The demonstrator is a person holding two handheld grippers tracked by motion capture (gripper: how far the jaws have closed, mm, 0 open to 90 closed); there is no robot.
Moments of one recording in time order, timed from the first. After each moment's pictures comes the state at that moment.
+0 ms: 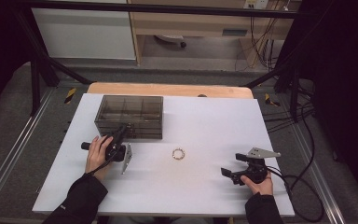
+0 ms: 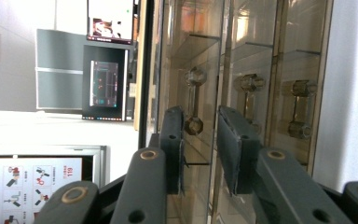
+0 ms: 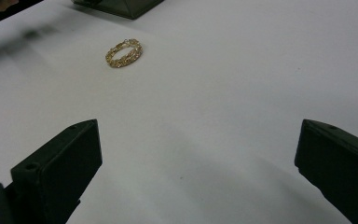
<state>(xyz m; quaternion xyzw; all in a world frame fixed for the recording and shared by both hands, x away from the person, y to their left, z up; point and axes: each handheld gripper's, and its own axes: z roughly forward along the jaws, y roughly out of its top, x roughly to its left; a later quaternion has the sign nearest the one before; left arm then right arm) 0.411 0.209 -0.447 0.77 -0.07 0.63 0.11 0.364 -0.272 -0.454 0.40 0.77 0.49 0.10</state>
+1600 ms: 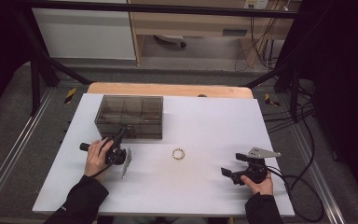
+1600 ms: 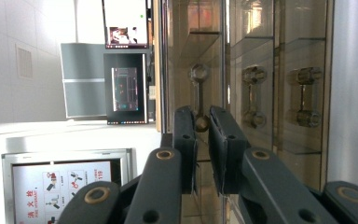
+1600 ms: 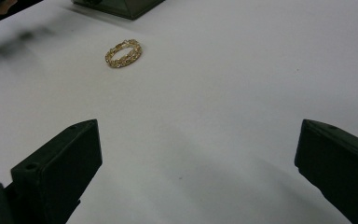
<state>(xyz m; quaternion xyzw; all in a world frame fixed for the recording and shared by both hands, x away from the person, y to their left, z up) 0.402 0.209 -0.453 0.74 -0.10 0.66 0.08 0.365 -0.272 -0.454 0.39 0.77 0.49 0.10</state>
